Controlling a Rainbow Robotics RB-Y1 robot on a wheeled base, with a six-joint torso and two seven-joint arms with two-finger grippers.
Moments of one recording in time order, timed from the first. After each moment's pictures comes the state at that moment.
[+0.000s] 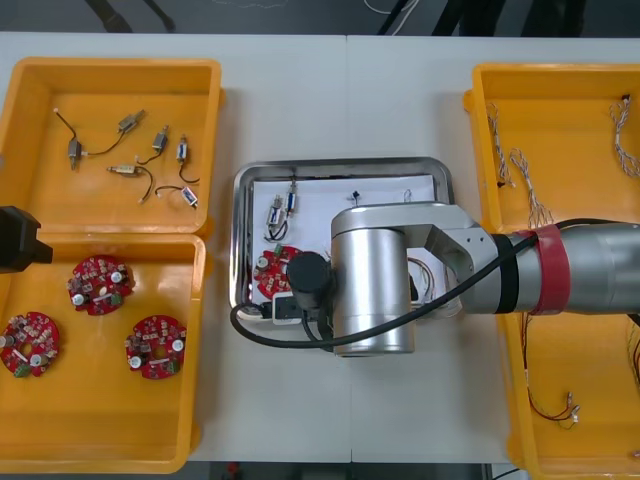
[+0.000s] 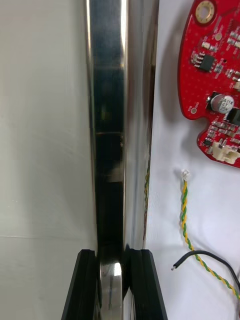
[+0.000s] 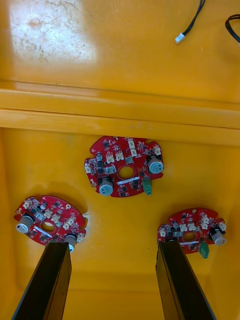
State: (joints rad) right arm -1.11 -0.56 1.35 -1.82 -0.77 1.43 1.57; left arm -0.19 0.83 0.28 -2.18 0.89 1.88 -1.11
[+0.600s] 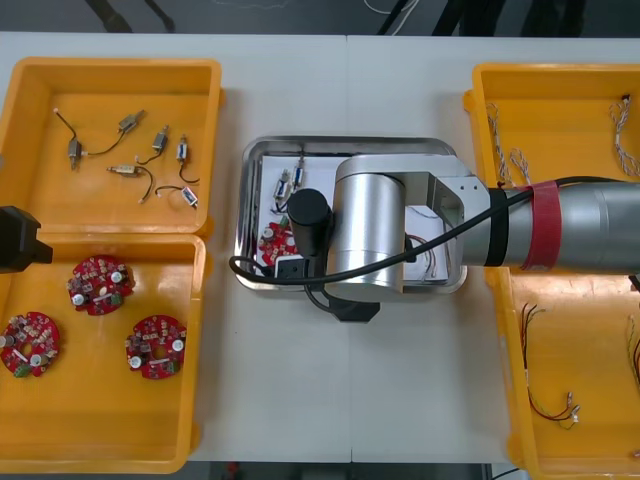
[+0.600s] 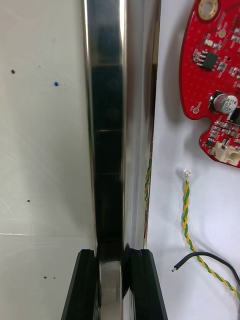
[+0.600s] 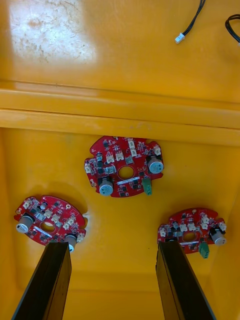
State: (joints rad) right arm -1.21 -0.55 1.34 -1.67 -0.90 1.37 1.64; left arm -0.19 0.83 0.28 -2.18 0.89 1.88 -1.11
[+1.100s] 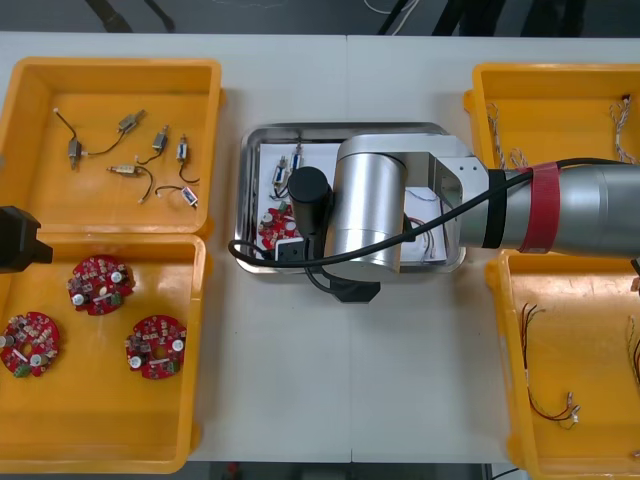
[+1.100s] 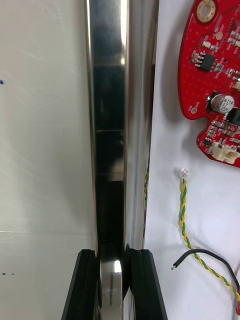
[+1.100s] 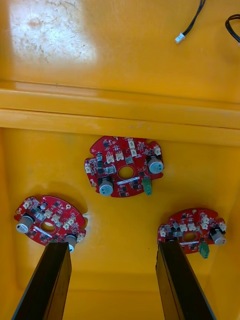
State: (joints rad) right arm -1.25 -0.55 1.34 -1.62 -0.91 1.34 1.70; left arm -0.19 0.83 0.28 -2.18 0.89 1.88 -1.11
